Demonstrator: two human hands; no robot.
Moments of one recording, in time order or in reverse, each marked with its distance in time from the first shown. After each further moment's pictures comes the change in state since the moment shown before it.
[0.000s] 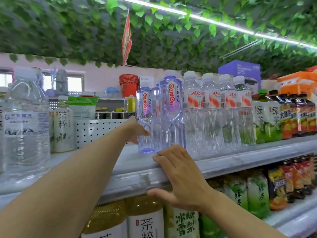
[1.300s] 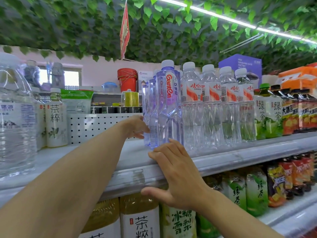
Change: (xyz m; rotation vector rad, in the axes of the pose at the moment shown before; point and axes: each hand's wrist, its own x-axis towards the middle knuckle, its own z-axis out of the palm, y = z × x) left_hand 0.022 -0.001 0.018 0.004 -0.165 0.011; right_hand -0.002 0.002 0.006 0.039 0.031 0.007
